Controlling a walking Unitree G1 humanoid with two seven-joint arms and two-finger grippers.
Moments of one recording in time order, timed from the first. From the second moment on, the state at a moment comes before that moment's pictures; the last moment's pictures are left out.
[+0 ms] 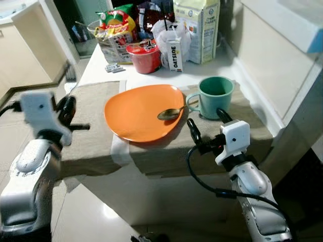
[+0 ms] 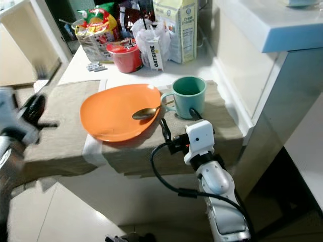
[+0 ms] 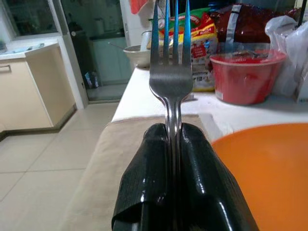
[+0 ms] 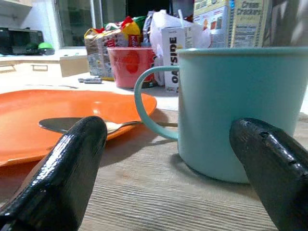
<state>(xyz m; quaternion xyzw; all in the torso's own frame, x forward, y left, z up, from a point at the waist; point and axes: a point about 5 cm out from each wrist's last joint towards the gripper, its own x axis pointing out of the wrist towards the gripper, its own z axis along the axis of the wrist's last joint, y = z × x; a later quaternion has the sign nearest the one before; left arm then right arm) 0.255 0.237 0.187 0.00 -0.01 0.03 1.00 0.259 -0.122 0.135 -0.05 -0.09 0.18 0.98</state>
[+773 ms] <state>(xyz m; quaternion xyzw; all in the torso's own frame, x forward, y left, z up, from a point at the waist) 0.238 0.183 0.137 -0.07 0.02 -0.01 1.00 0.270 -0.125 0.134 -0.06 -0.09 0.19 0.98</state>
